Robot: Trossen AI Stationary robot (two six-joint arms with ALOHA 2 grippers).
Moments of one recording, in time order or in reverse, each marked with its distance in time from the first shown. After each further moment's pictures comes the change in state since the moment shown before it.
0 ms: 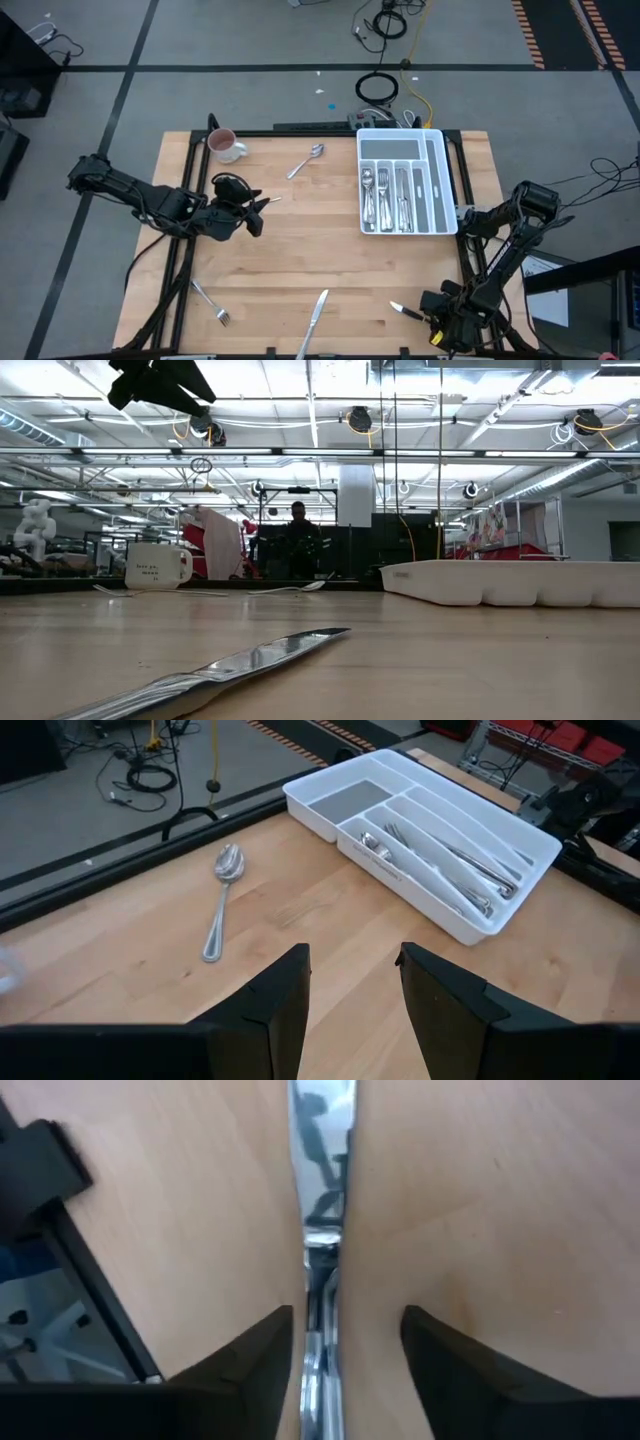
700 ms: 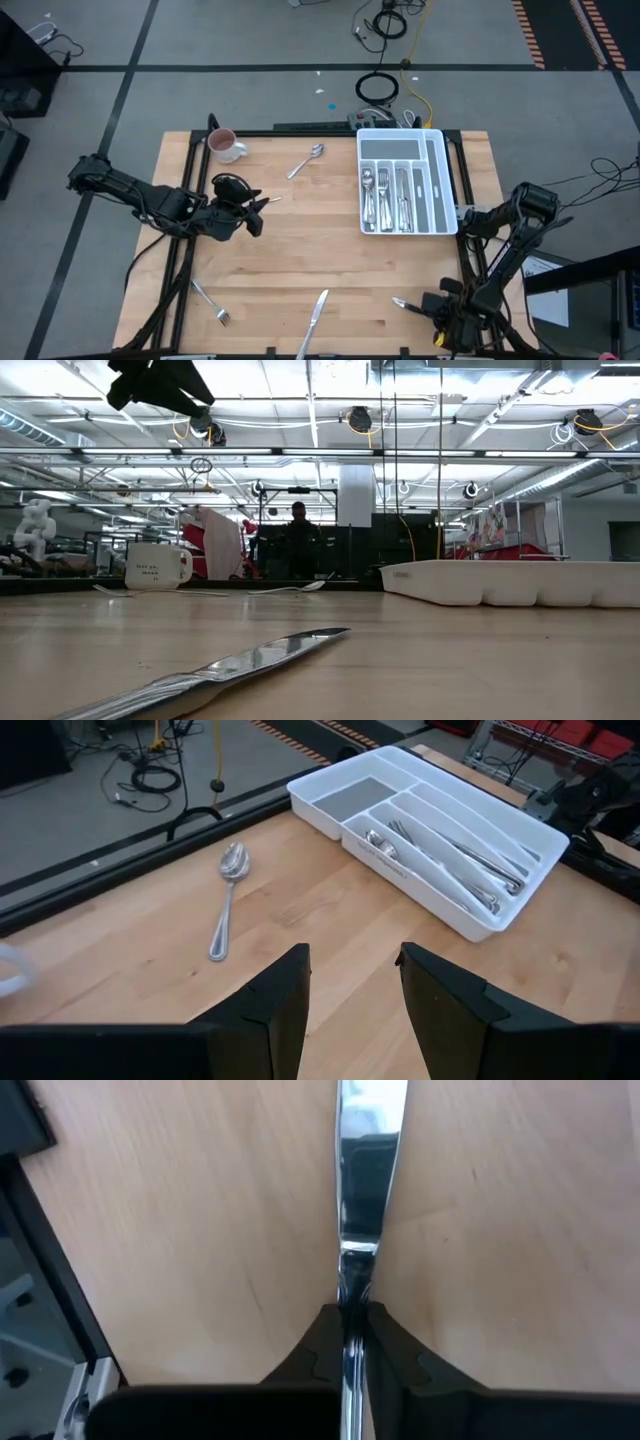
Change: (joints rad) left arm 0.000 0.000 0.000 -0.017 -0.003 0.002; right arm -0.004 0.000 0.033 -0.063 0.039 -0.121
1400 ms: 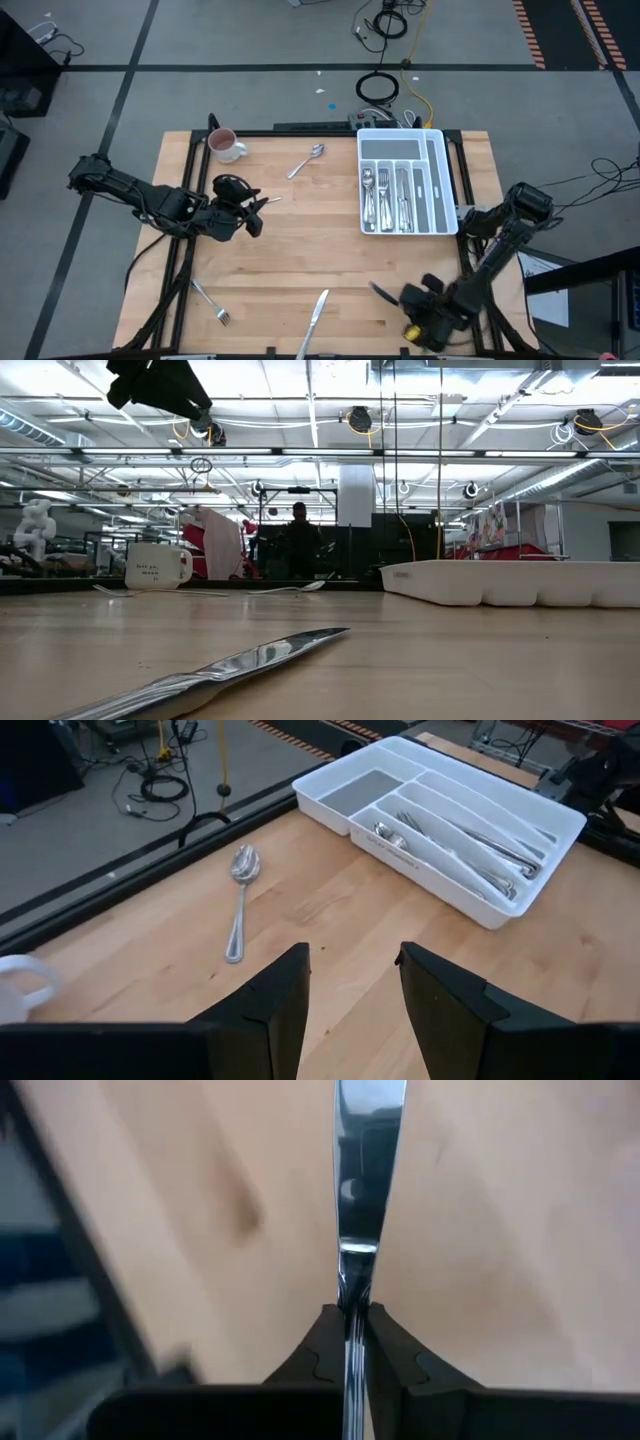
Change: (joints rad) left arm 0.000 0.000 0.000 -0.027 -0.006 0.053; right arm -0.190 -0.011 0.203 -0.126 0.198 0.003
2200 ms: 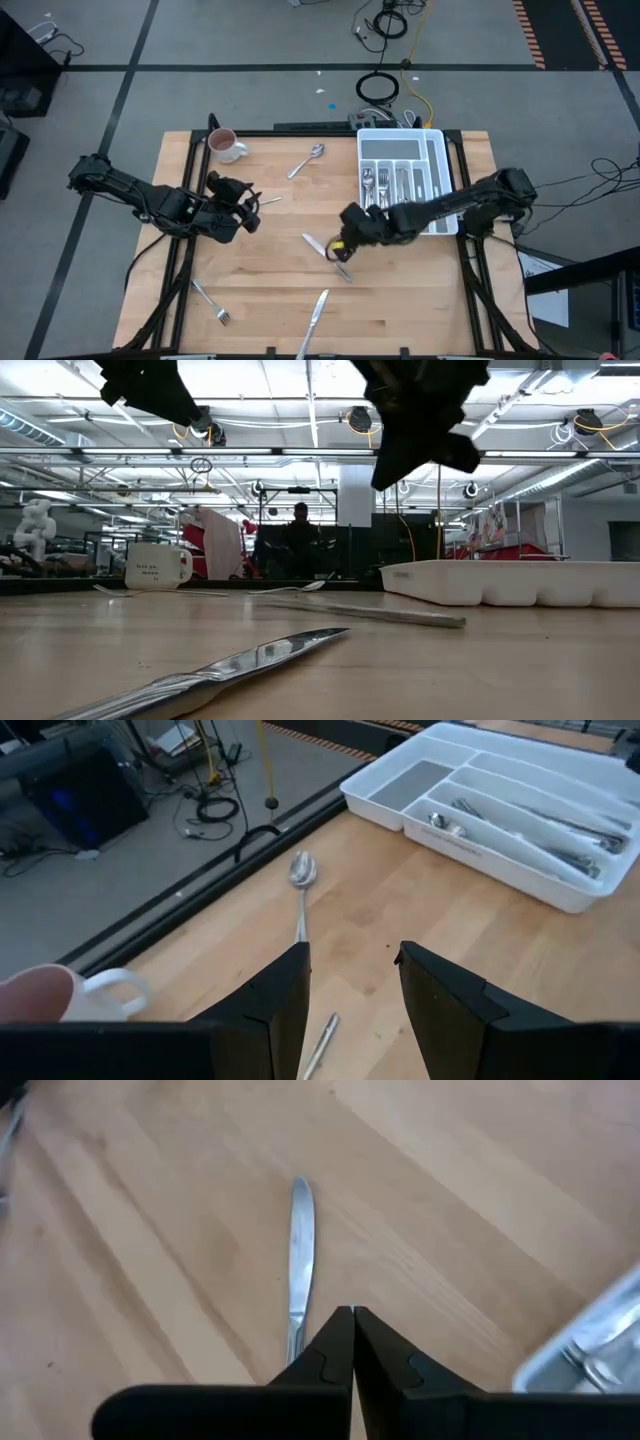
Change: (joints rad) left arm 0.000 0.000 0.000 -0.130 -0.093 0.036; right arm -0.704 -0.003 0.189 0.103 0.035 -0.505
